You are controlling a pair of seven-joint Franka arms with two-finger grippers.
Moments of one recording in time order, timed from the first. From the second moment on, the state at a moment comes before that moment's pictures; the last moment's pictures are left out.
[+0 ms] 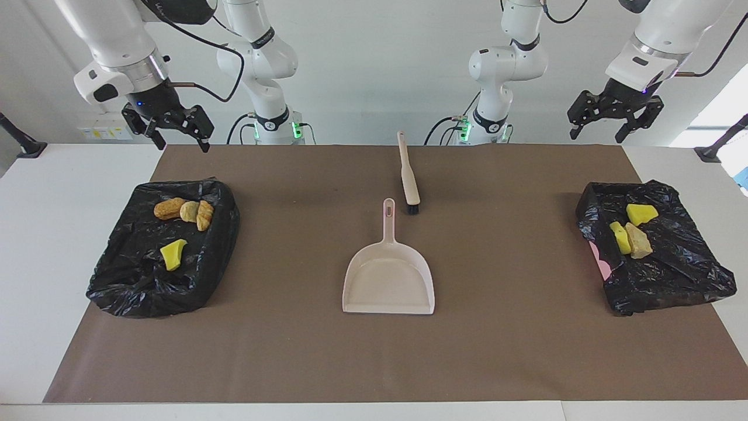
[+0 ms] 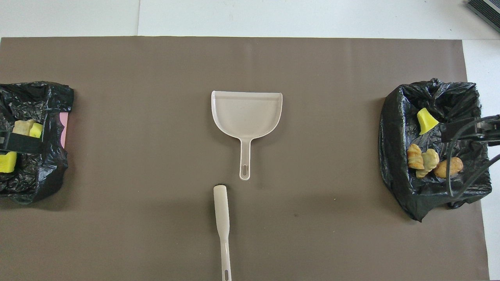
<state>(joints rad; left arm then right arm) 0.02 -0.11 -0.07 -1.60 -0.01 1.51 0.13 -0.06 -0.05 0.00 -1.60 0.01 1.54 0.05</state>
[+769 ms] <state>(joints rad) 0.02 -0.11 -0.07 -1.60 -0.02 1.51 0.13 -0.06 -0.05 0.00 -1.60 0.01 1.54 0.05</state>
